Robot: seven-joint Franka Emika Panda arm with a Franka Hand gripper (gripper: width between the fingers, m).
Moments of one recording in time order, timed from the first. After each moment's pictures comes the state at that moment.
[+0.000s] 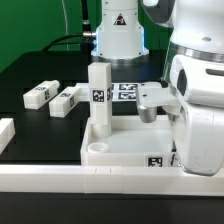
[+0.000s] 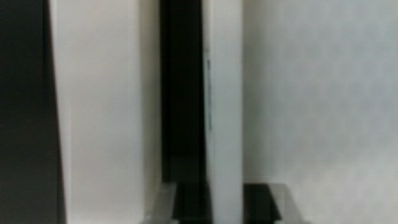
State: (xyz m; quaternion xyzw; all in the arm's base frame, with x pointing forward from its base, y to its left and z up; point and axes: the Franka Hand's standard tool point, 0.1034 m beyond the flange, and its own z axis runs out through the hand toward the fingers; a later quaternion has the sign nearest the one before) arm 0.666 0.051 0.021 0.72 0.69 -0.04 0.07
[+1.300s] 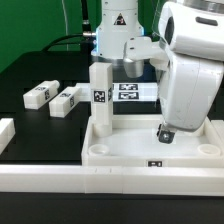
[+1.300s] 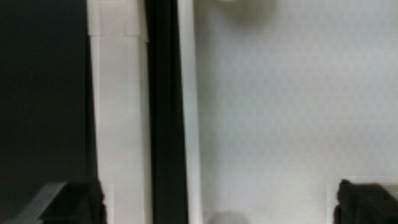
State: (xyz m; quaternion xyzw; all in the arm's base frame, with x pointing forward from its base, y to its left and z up) arm 0.654 0.029 0.078 0.73 0.68 -0.09 0.06
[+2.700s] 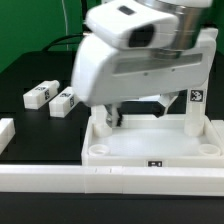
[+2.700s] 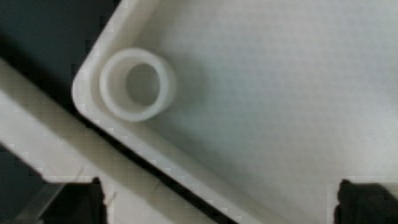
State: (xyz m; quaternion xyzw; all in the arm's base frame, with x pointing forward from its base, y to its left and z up) arm 0.630 -0.025 0.083 0.98 0.16 -0.11 0.04
